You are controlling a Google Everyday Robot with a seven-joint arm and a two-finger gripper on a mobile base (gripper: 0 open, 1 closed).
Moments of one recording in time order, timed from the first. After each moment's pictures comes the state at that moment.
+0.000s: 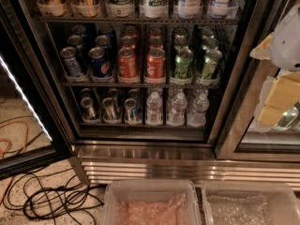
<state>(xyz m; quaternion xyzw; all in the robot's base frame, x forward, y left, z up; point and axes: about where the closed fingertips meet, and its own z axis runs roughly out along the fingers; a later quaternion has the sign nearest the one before) 0.438 -0.216 0.977 -0.60 0.78 -0.04 0.16</state>
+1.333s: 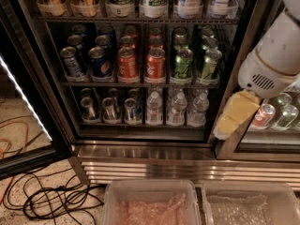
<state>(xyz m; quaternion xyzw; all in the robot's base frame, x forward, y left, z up) 0.458 -0.200 0.909 -0.47 0.87 0.01 0.14</state>
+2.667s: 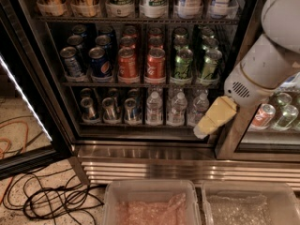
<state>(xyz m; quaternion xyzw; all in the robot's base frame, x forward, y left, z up) 0.470 -0.183 0.868 -0.34 0.93 0.06 0.13</state>
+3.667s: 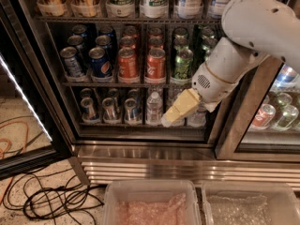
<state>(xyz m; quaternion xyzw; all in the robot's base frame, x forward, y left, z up) 0.500 -0.120 0.836 -0.27 0.95 0.16 0.07</state>
